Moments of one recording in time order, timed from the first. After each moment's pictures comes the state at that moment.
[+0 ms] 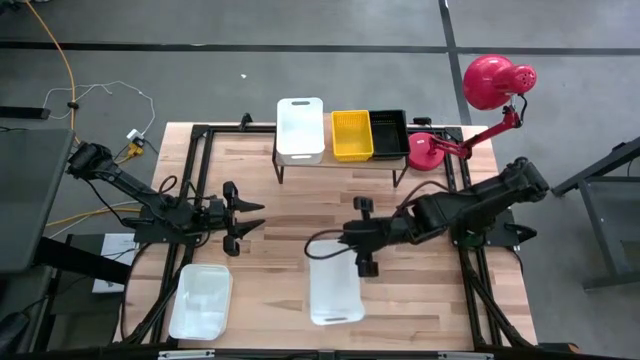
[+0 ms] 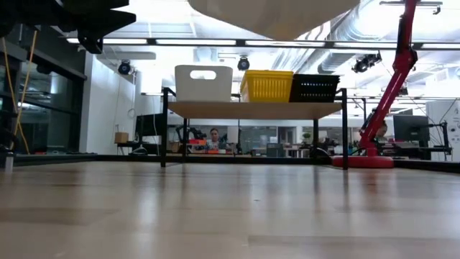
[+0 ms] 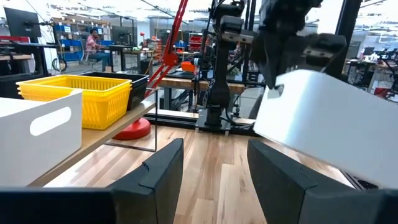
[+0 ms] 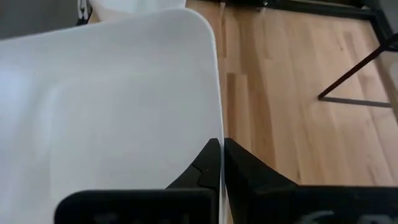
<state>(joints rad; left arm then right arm) -0.38 0.71 0.21 0.56 -0.64 -0.02 0.36 1.56 1.50 -0.71 0.28 0.15</state>
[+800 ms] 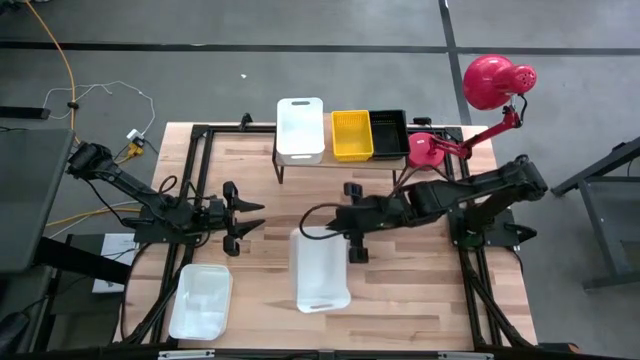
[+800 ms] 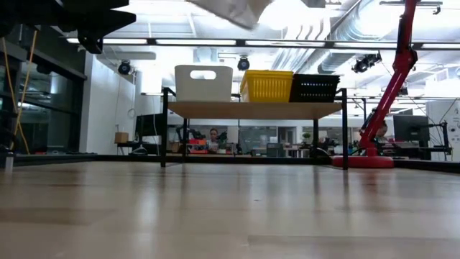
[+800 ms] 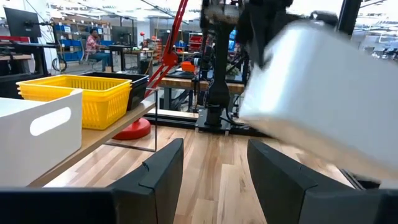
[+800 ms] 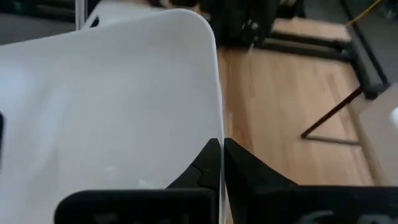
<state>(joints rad) -0.38 0.71 0.21 0.56 -0.64 -0.02 0.26 1.57 1.54 -0.60 0.22 0.01</state>
